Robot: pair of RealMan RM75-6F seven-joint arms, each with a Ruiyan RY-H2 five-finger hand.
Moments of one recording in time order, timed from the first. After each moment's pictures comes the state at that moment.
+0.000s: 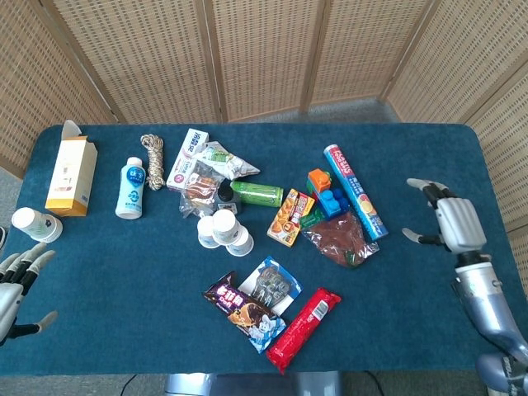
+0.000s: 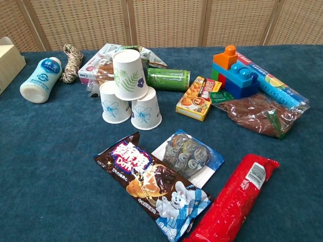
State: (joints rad) left arm -0.07 -0.80 0.08 -1.93 1.57 1.37 -0.05; right arm 0.48 -1.15 0.10 -1.45 -1.33 1.30 0.29
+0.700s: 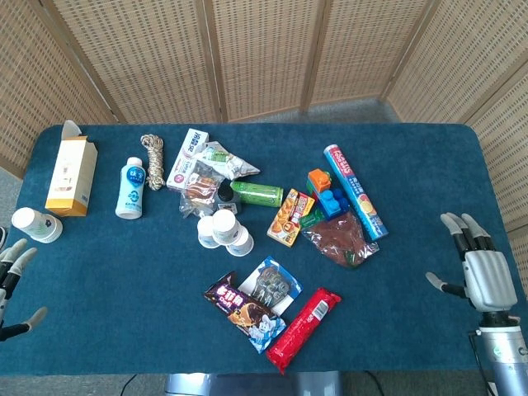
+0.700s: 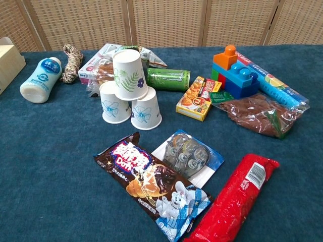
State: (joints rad) left arm 0.00 -0.91 0.06 -1.79 1.62 1.54 -0.06; right arm 0.22 -1.14 0.02 -1.60 -1.46 1.55 0.10
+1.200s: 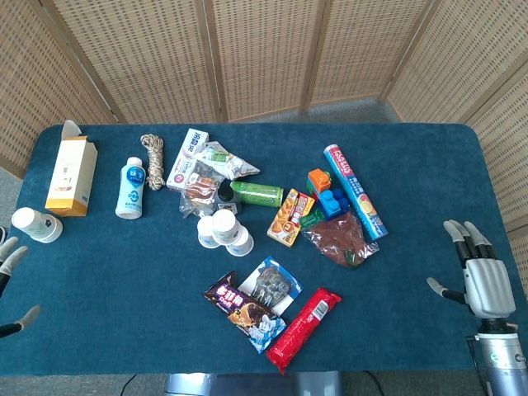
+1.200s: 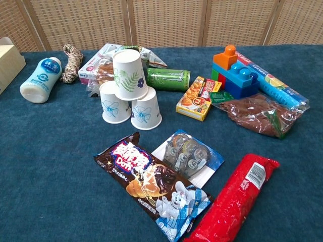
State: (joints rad) left arm 0.01 -0.91 0.05 -1.74 1.65 1.59 -0.13; right arm 0.17 -1.21 0.05 -1.51 -1.48 1.56 0.12
